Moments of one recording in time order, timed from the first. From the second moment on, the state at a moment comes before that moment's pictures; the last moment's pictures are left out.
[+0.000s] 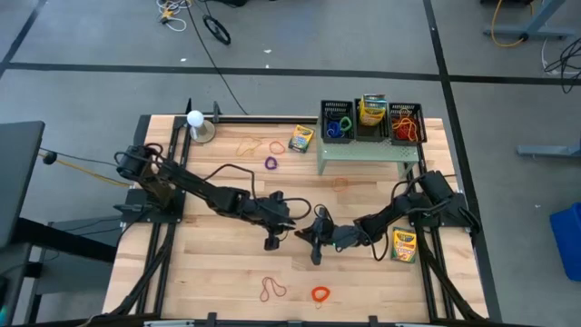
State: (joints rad) left arm -0.23 1.71 0.88 0.22 -0.13 -0.14; right arm 0.41 2.00 0.68 0.98 0.48 0.41
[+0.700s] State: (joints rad) left arm -0.20 1.61 0.73 0.39 -0.20 0.06; right arm 0.44 1.92 0.68 0.71 0.59 0.39
